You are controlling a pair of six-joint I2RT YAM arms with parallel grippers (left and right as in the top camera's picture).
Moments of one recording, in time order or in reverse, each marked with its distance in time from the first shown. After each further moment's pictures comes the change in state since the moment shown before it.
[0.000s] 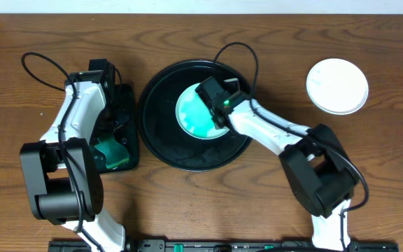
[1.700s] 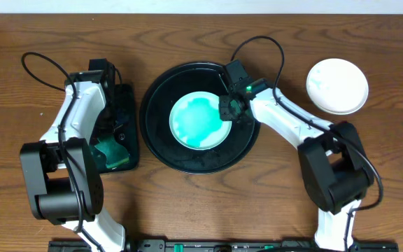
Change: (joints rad) left arm 0.000 0.000 0.000 0.000 -0.003 0.000; right arm -0.132 -0.033 0.005 0.028 -0.414 -0.002
